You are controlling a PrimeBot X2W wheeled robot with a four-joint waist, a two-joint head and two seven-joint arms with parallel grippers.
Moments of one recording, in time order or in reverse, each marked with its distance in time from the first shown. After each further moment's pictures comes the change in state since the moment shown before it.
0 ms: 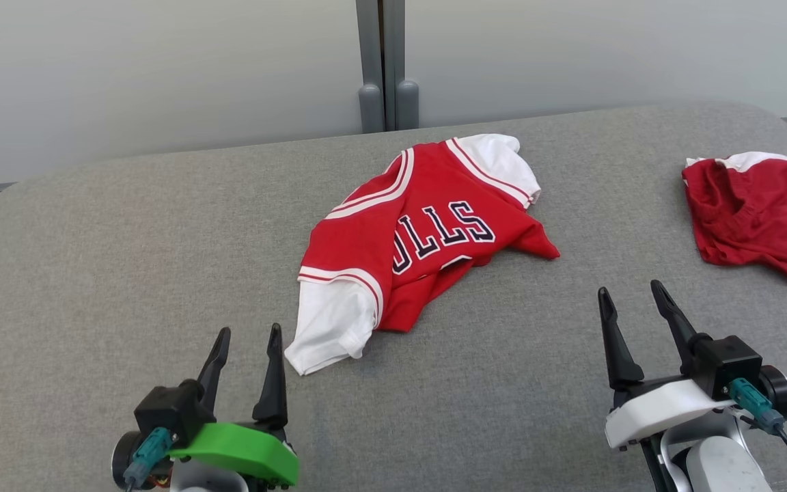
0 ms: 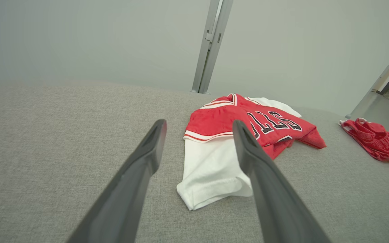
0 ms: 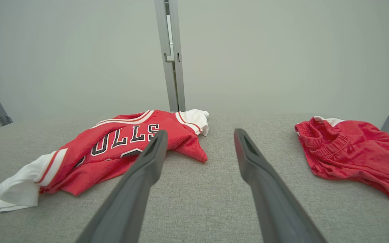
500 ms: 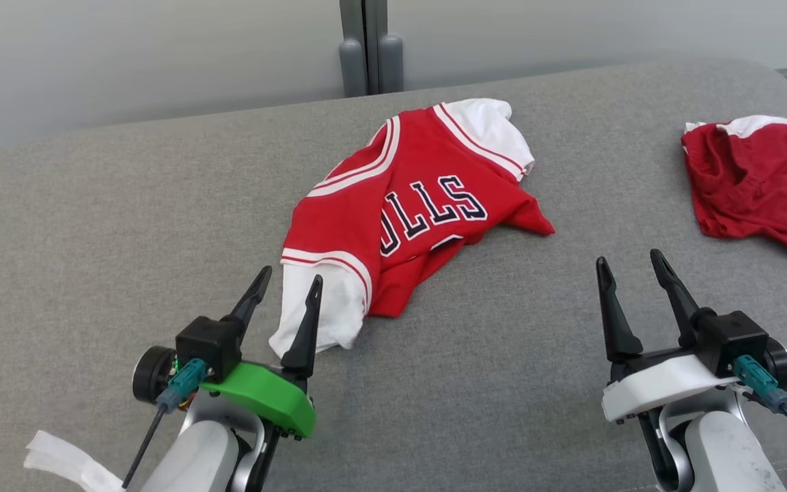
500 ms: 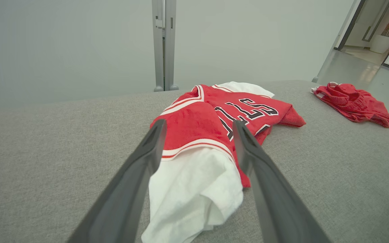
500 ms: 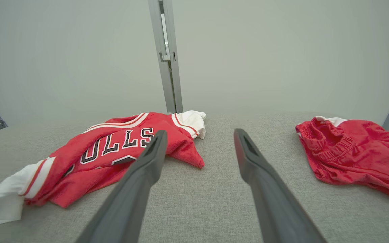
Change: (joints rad) left arm -0.202 0.028 -0.102 0.111 0.065 -0.096 0.028; right arm -0.049 0.000 0.012 -0.028 0.019 0.000 0.000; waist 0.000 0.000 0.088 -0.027
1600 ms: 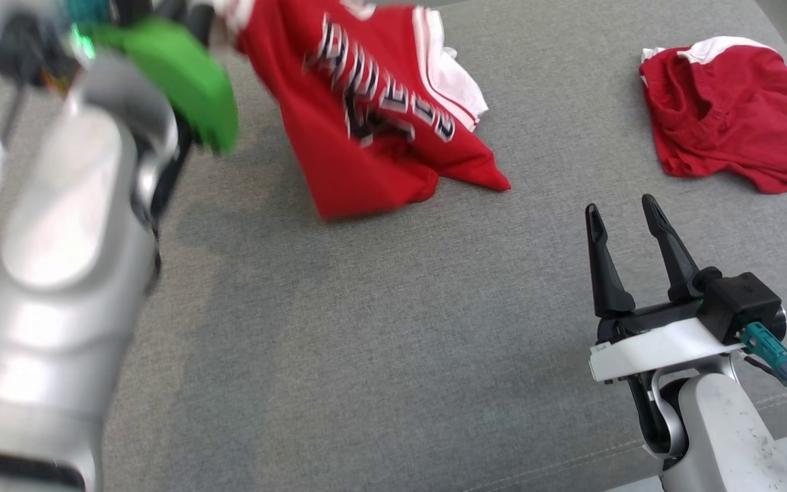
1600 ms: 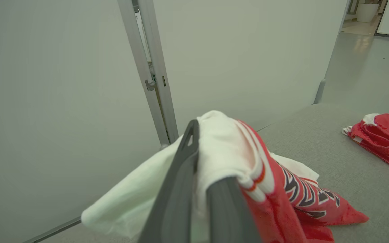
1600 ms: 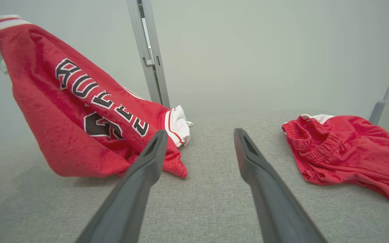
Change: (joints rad) left arm -0.720 0.047 0.051 0.235 0.037 -0.116 0.301; right arm -0.073 -0.001 0.047 -0.090 0.063 0.000 0.000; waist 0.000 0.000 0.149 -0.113
